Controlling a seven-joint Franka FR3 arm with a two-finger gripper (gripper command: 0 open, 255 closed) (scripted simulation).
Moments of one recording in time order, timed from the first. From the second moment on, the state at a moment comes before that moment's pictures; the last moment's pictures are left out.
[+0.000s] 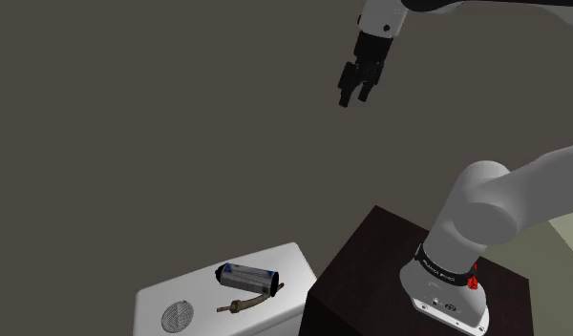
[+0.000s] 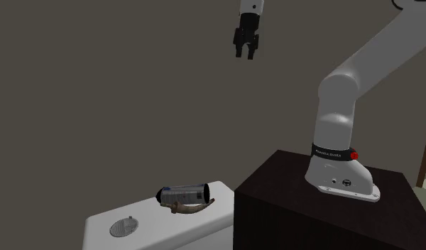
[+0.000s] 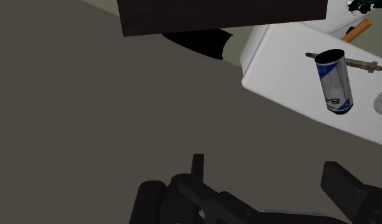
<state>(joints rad) 0.02 -0.75 0.00 -2.31 -0.02 1.68 0.13</state>
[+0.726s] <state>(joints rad) 0.09 -0.58 0.10 -2.39 0.01 1.88 0.18</state>
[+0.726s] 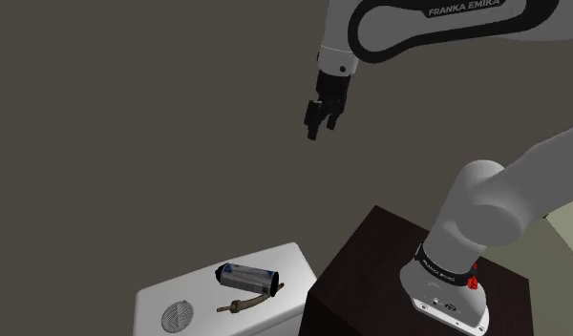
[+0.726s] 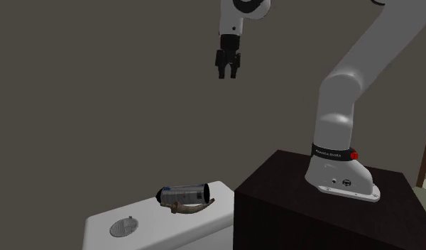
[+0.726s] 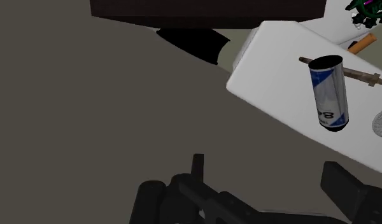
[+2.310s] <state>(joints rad) 0.44 0.19 0.09 -2.23 -0.11 2.29 0.33</state>
